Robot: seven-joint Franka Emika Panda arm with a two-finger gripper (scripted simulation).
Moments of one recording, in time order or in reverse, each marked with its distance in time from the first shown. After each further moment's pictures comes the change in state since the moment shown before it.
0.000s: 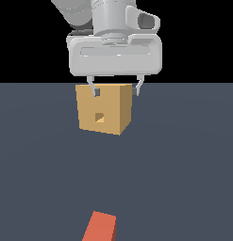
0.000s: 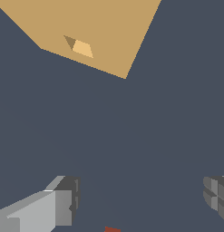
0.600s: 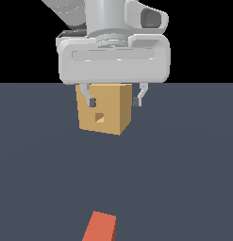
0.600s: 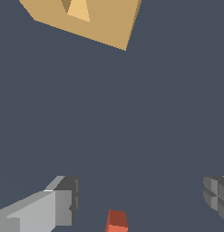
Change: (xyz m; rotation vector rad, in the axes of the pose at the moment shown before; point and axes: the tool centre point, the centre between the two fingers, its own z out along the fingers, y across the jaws) arm -0.049 -0.003 0.016 0.003 0.000 0.030
